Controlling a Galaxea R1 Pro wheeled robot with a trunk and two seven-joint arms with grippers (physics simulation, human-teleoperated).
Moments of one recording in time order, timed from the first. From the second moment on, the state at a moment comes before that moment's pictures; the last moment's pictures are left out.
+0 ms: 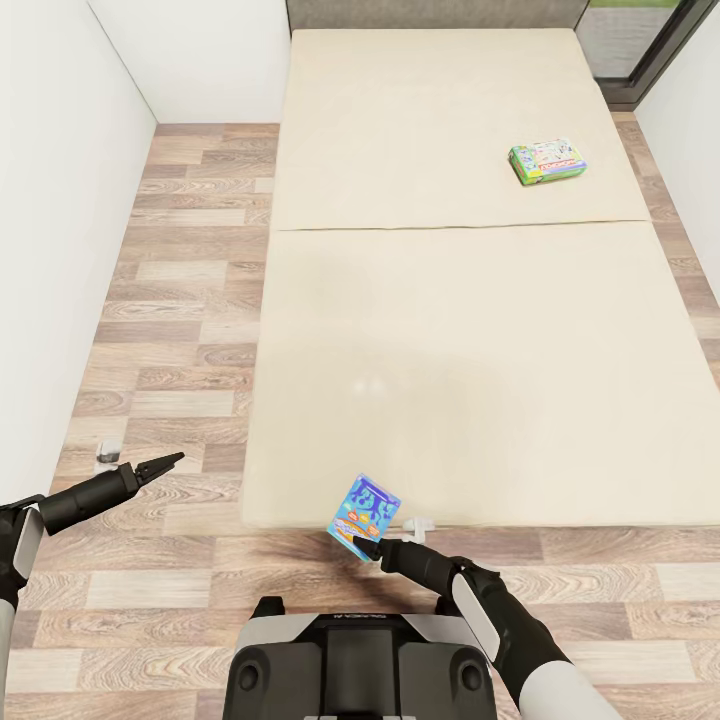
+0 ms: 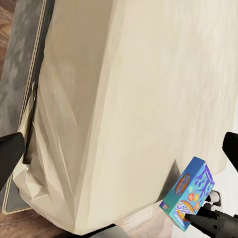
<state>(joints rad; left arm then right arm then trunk) -0.73 0.37 0.55 -0.77 0.03 0.66 -1.30 -0.54 0.06 0.16 -0.71 -0.39 0.29 0.61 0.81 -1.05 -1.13</state>
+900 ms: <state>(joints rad) -0.73 0.37 0.55 -0.77 0.02 0.72 -1.32 -0.54 0.06 0.16 -0.72 -0.39 0.29 0.61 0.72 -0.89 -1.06</state>
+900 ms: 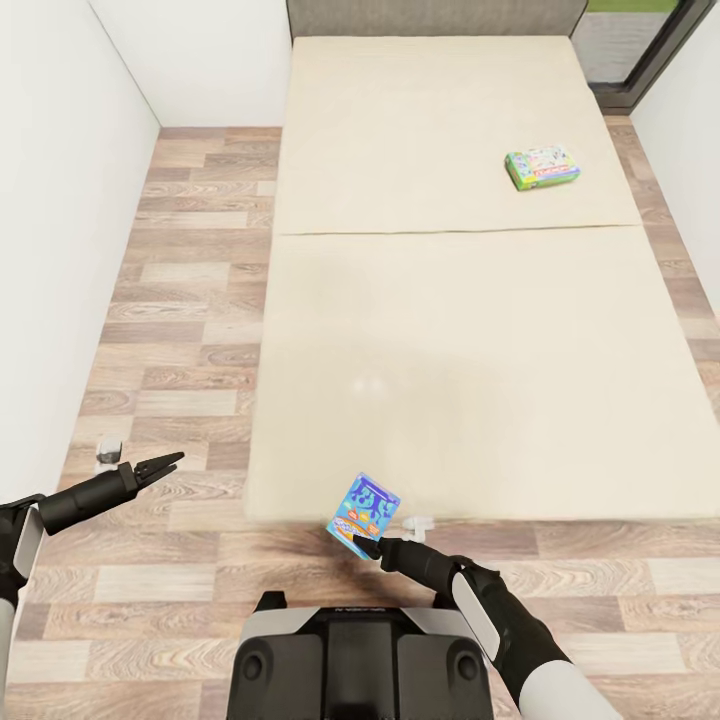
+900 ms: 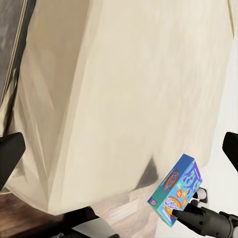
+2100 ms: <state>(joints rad) -0.73 0.36 0.48 -0.77 0.02 0.73 -1.32 -0.52 0.04 0.15 -1.05 -0.42 0.43 0.85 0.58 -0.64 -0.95</state>
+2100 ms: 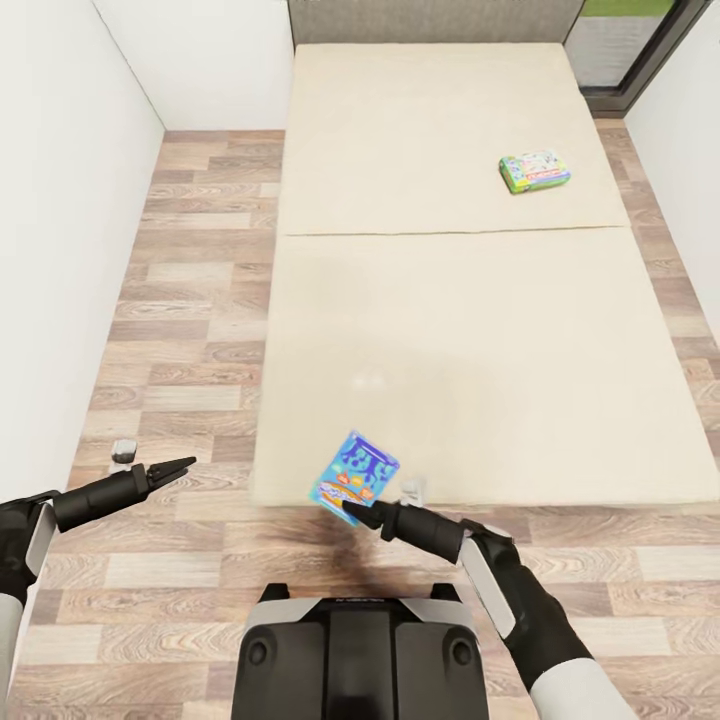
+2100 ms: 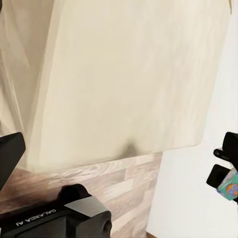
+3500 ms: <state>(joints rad) -0.66 0.40 0.47 -0.77 0.02 0.87 -1.34 -0.15 -0.01 0.06 -1.52 -0.41 0.50 0.95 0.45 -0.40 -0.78</state>
